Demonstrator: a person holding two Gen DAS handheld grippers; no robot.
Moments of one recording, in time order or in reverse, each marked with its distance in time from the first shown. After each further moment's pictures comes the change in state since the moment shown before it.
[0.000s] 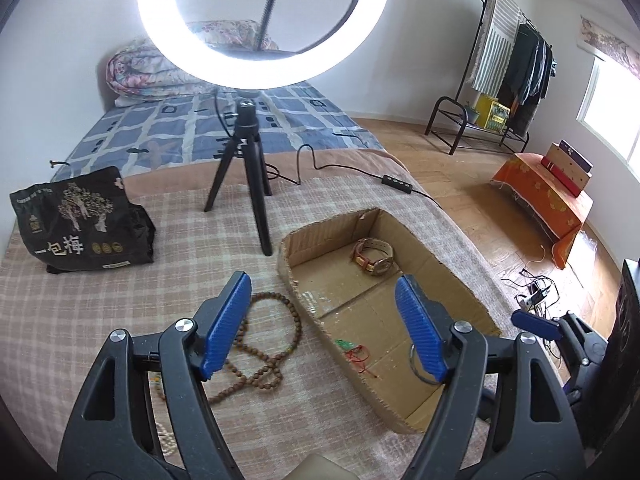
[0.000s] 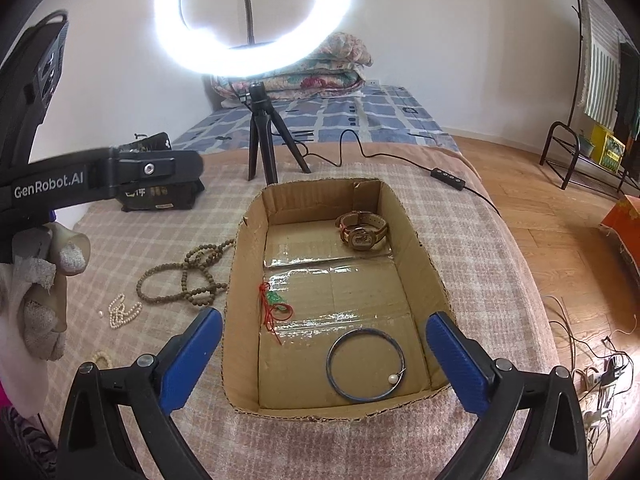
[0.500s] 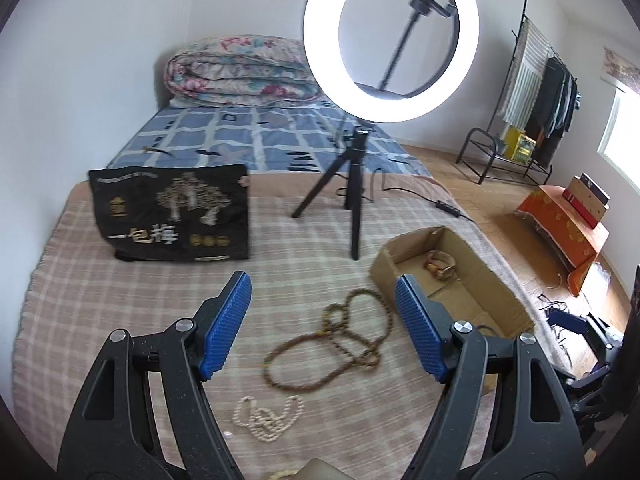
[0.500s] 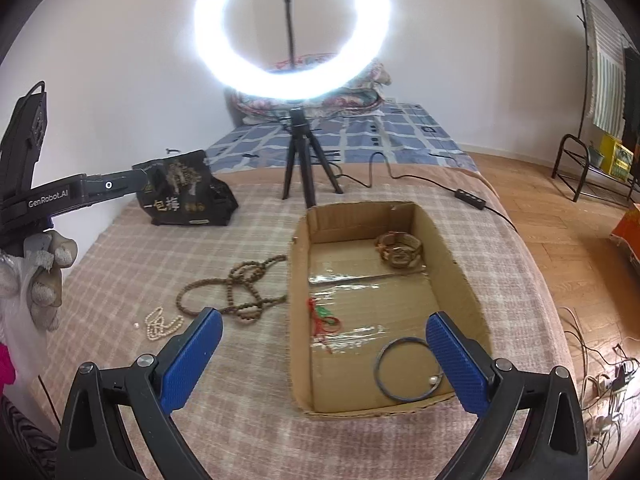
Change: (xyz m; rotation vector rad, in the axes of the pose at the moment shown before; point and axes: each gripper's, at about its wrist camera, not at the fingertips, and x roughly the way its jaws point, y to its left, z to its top) left arm -0.068 0.110 -0.020 -0.083 -0.075 0.086; right arm -0.020 0.048 0.001 -0.041 -0.053 0.069
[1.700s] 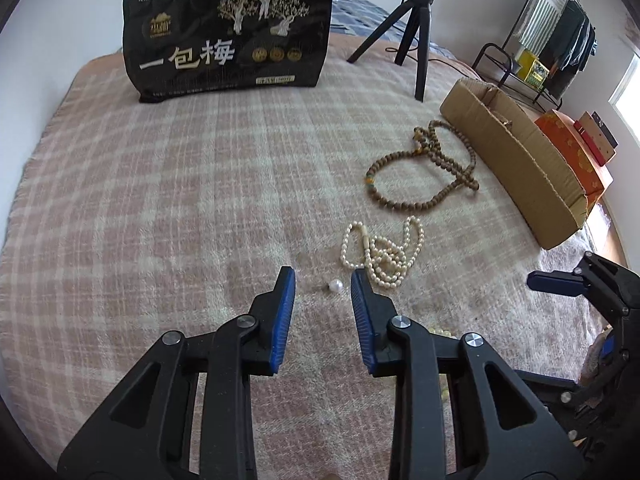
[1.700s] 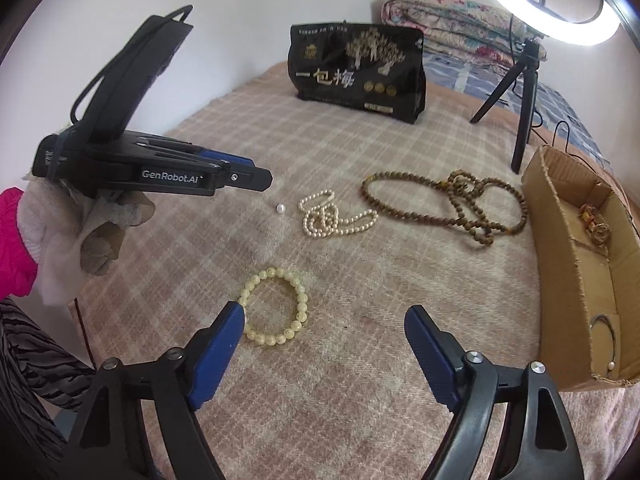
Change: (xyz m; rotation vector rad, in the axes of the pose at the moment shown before) left arm 0.033 0.097 -0.127 0.011 0.358 -0.022; right arm 0.071 0.167 -0.075 -0.306 0.284 0.259
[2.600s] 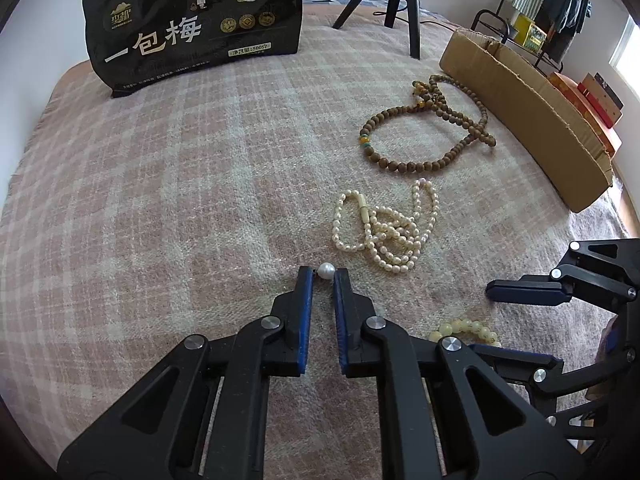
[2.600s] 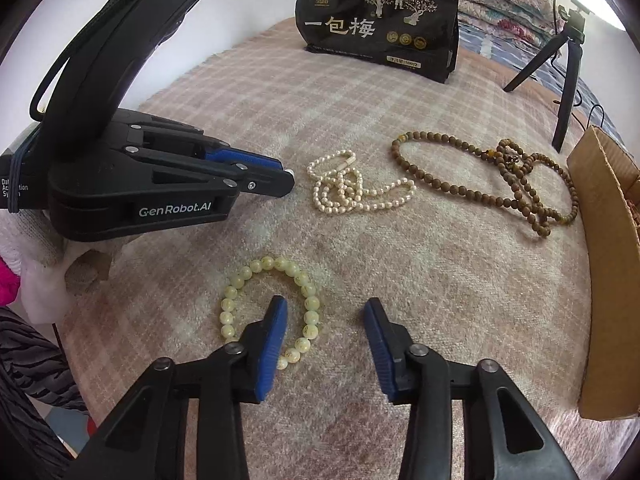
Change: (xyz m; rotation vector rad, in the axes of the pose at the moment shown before) left arm 0.037 -0.017 -0.009 0.106 0.050 0.057; right arm 0.051 0.007 0.006 -0.021 0.104 0.022
